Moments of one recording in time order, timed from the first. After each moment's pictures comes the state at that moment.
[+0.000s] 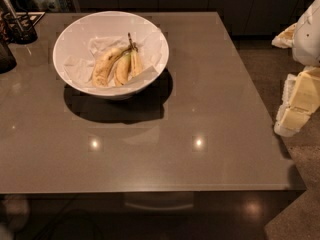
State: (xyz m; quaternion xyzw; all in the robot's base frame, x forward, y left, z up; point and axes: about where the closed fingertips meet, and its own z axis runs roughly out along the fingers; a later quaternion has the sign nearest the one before) arm 0.438 -0.217 0.976 -0.60 0.78 -0.03 0.16
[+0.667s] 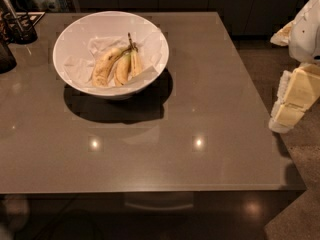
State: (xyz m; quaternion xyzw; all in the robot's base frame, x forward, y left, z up) arm 0.442 -0.211 0.979 -0.59 0.79 -0.03 0.16
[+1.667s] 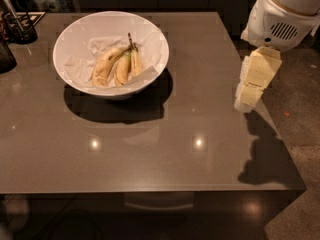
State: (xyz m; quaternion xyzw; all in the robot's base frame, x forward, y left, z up) arm 0.487 -0.172 0.970 -0.60 0.79 -0.01 0.13
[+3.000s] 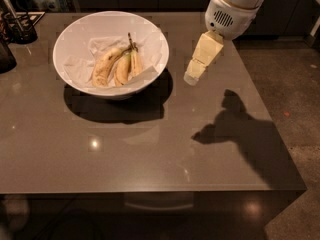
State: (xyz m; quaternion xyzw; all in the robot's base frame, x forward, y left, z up) arm 0.567 -0.124 0.953 -0.47 0.87 0.01 0.14
